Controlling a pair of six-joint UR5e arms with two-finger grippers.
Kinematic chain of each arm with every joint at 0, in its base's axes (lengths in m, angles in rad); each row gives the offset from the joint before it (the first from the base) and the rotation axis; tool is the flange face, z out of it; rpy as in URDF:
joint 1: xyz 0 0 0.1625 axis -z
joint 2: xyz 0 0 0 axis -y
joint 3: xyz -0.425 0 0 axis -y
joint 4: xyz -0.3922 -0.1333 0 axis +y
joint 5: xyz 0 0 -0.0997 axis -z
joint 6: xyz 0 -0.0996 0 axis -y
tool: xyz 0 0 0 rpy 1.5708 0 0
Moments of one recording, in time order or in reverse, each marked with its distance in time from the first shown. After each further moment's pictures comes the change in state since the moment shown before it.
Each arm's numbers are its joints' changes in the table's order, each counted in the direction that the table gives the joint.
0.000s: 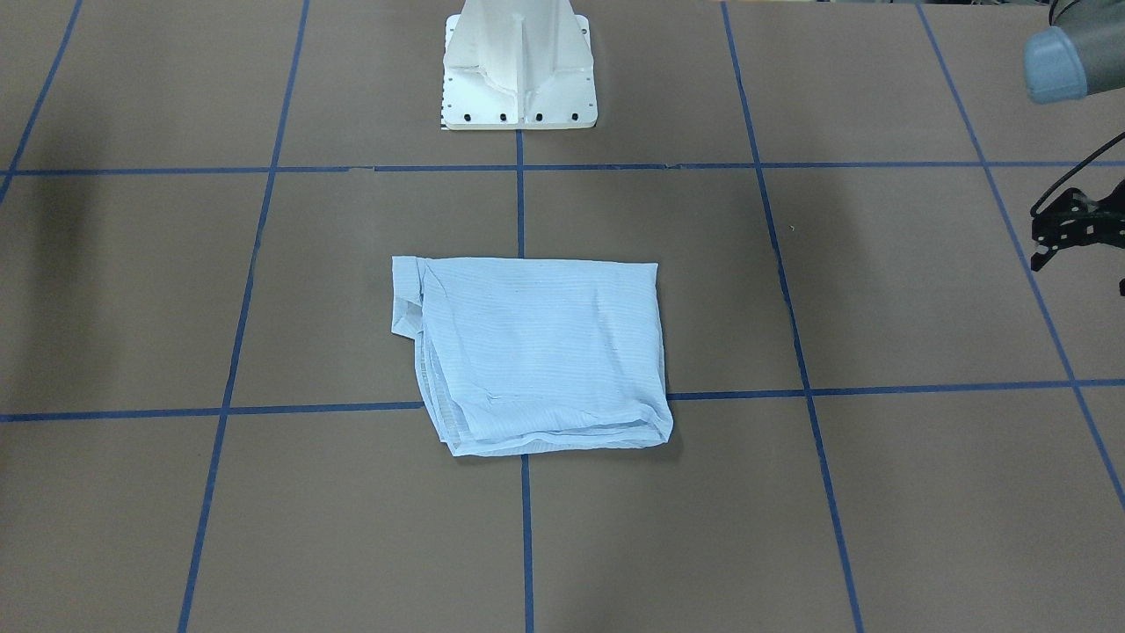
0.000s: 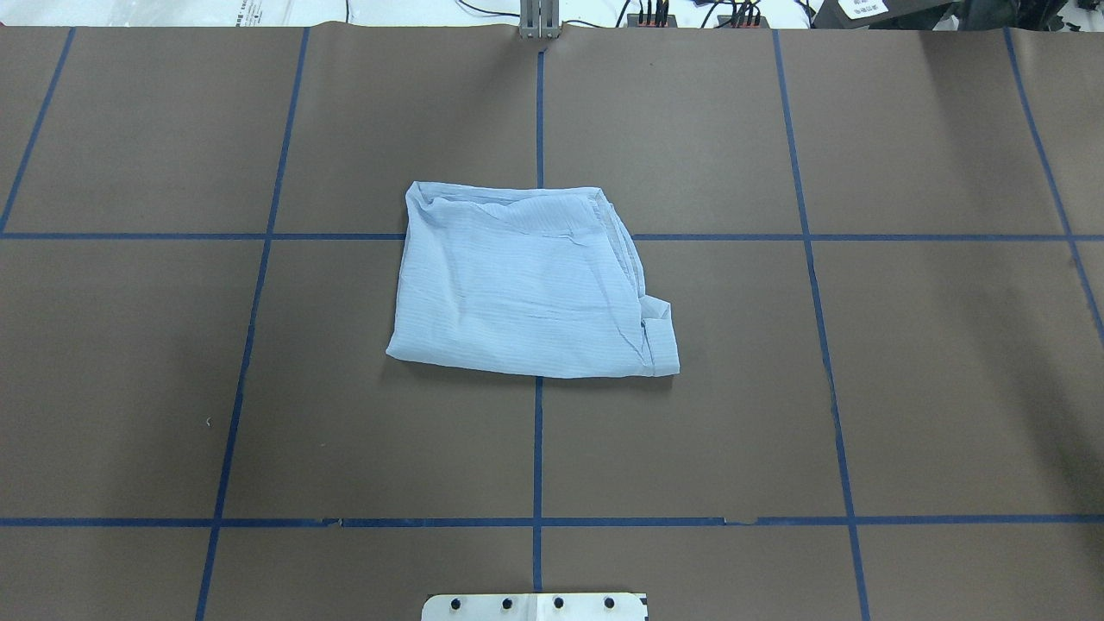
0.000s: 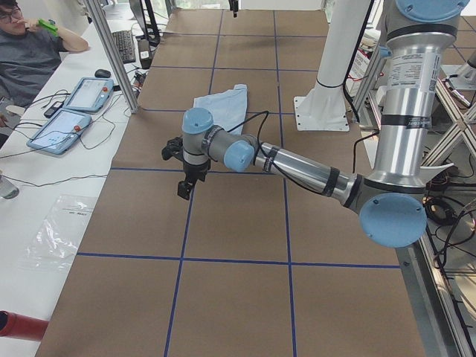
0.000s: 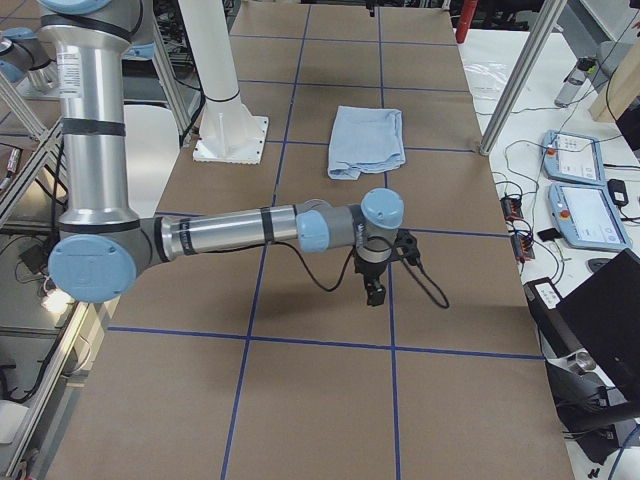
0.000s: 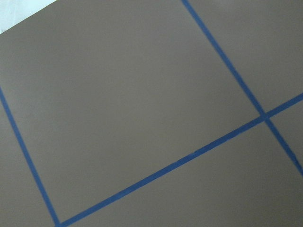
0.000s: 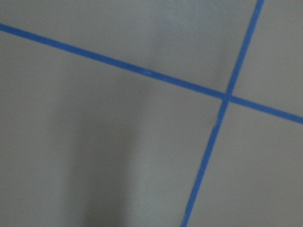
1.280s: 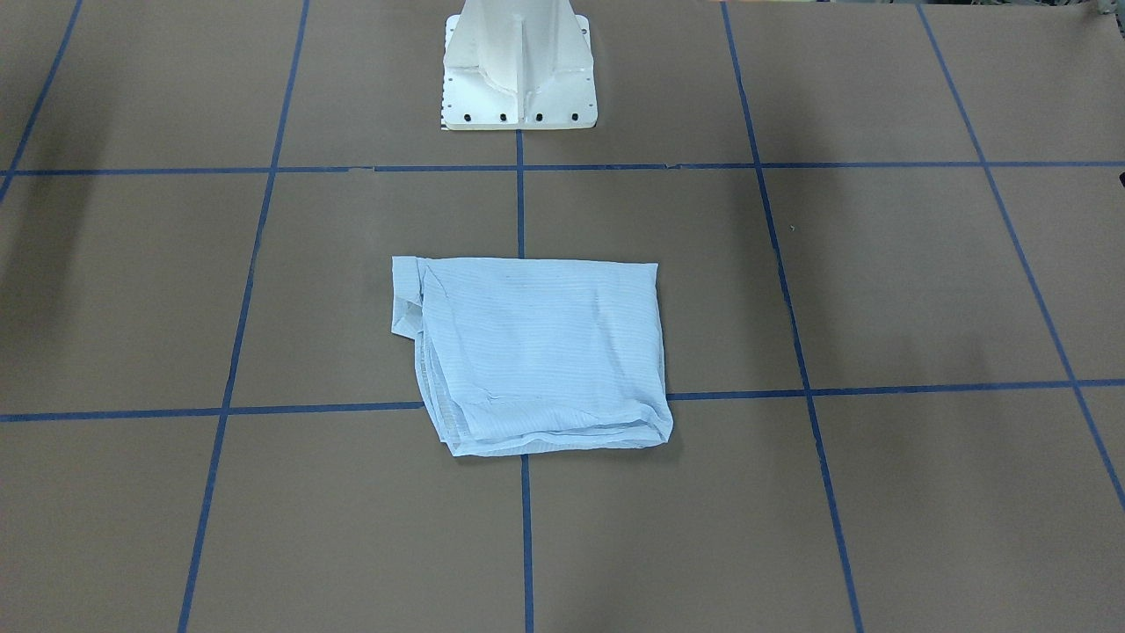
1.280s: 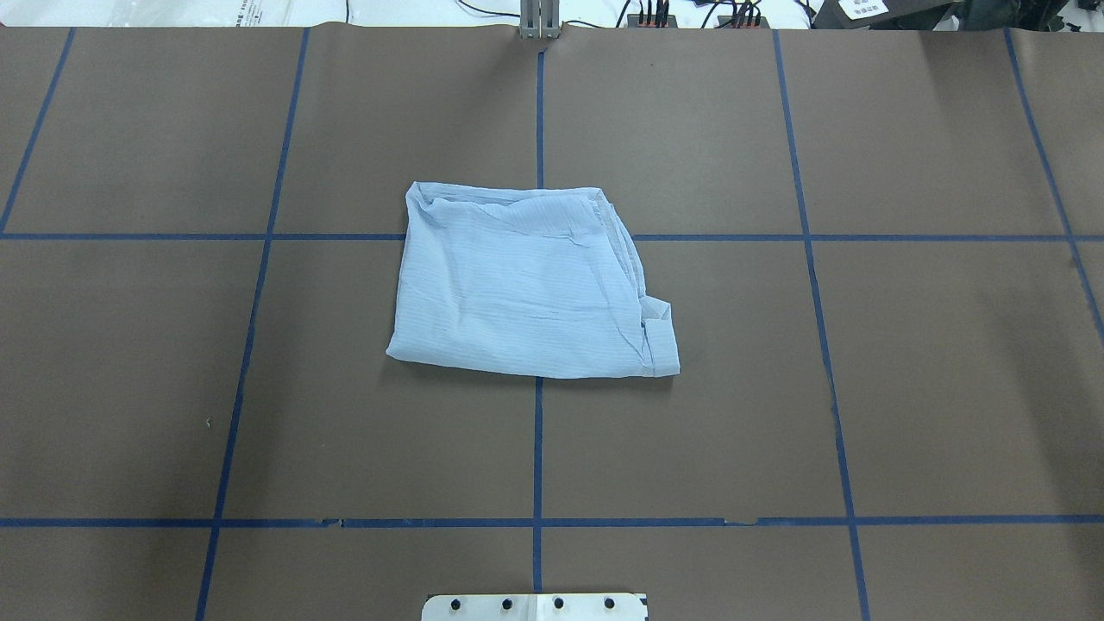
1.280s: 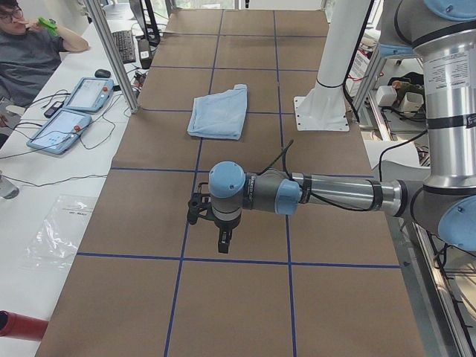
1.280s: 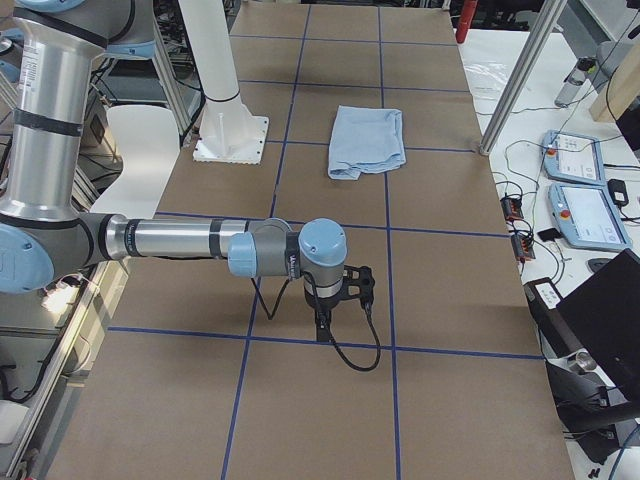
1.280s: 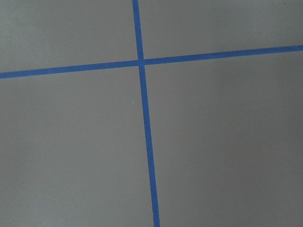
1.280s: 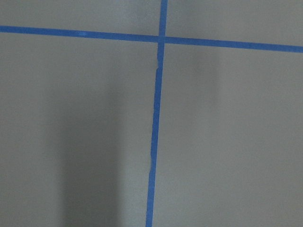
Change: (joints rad) left arm 0.209 0.193 0.010 -0.095 -0.158 0.011; right arm -0.104 -0.124 0.052 -0.006 0.005 0.090
